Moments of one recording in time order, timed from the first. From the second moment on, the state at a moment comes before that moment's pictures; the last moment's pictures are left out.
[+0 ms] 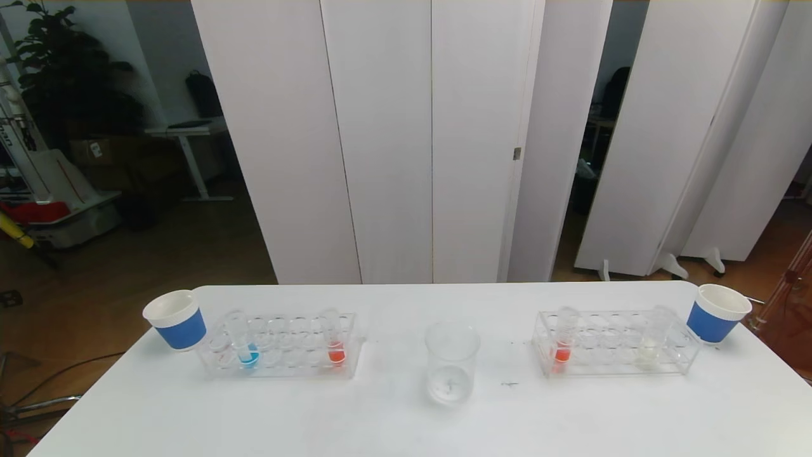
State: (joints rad) left arm 0.00 0.00 0.00 0.01 0.00 0.03; right arm 0.00 0.08 -0.28 0.20 -0.02 0.03
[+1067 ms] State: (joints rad) left arm 0.00 0.00 0.00 0.01 0.00 0.03; right arm 0.04 0.78 -0.63 -0.11 -0.03 0.01
